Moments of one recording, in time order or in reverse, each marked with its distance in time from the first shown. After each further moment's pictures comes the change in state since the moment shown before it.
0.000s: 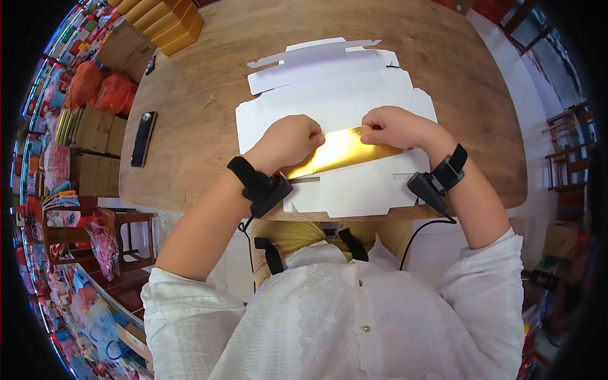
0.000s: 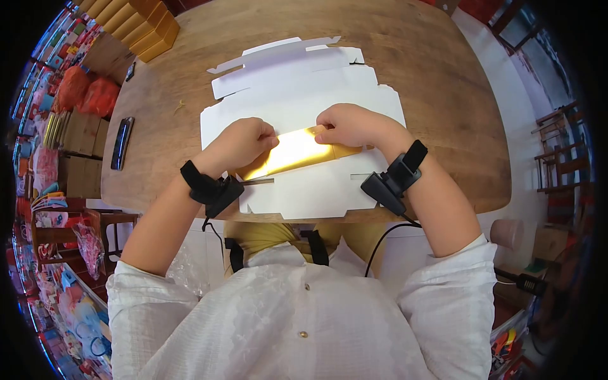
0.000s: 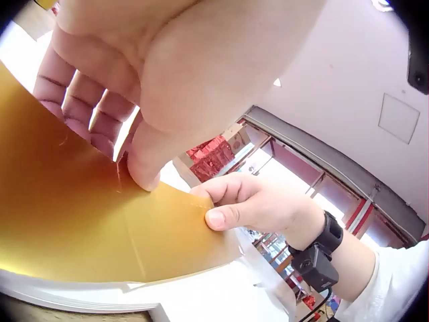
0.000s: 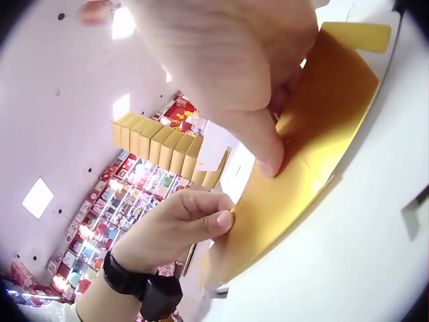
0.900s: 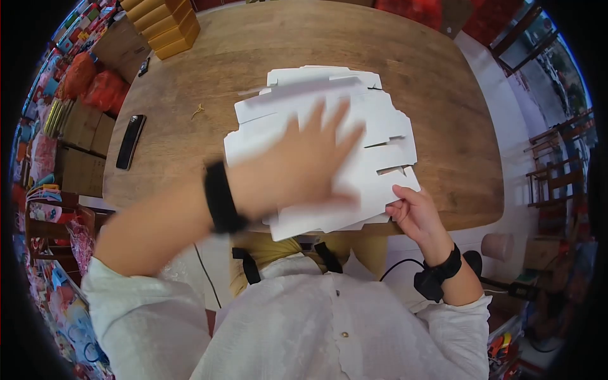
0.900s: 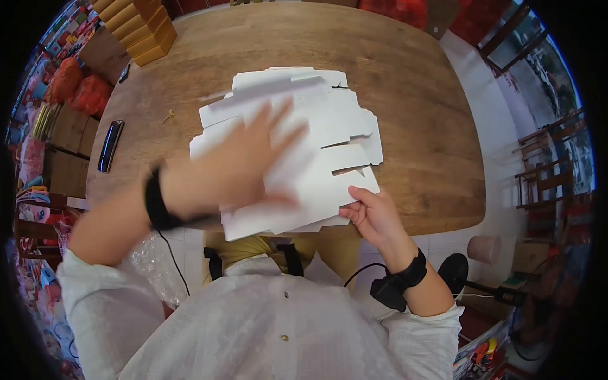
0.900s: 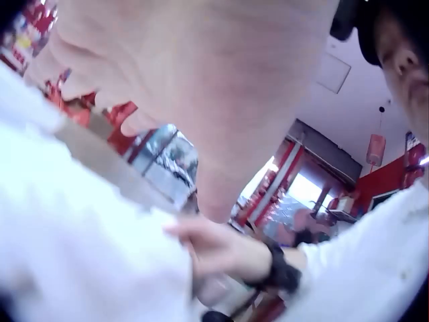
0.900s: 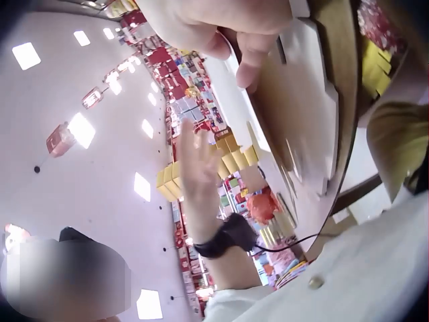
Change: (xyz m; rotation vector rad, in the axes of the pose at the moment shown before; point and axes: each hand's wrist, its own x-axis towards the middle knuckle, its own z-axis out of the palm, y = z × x) left_hand -0.041 0.083 -0.026 0.456 0.208 0.443; right_hand -0.102 0.060 0.096 1.741 0.367 0.001
